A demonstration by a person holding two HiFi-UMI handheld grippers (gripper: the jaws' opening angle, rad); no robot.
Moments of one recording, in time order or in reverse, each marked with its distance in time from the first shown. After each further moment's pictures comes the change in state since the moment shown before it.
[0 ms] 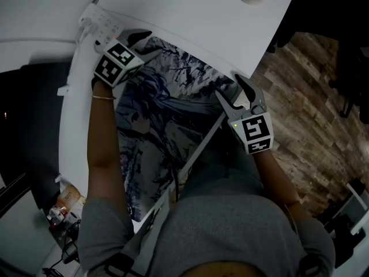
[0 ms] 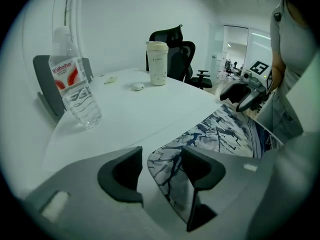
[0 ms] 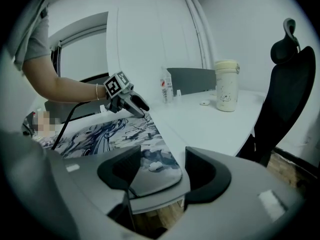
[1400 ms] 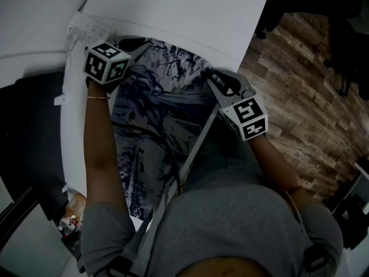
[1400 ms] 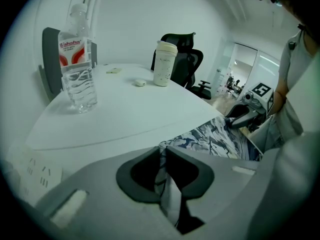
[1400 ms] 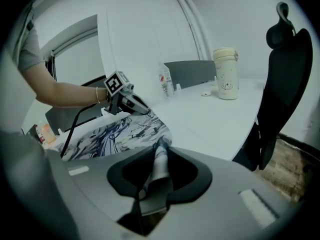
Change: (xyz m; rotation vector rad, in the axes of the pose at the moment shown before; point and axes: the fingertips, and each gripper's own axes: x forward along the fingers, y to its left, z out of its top) left arm 0.003 -0.015 0.001 -0.180 -0.025 -0.111; right arm 0.004 0.015 -0.009 0.107 0.043 0.040
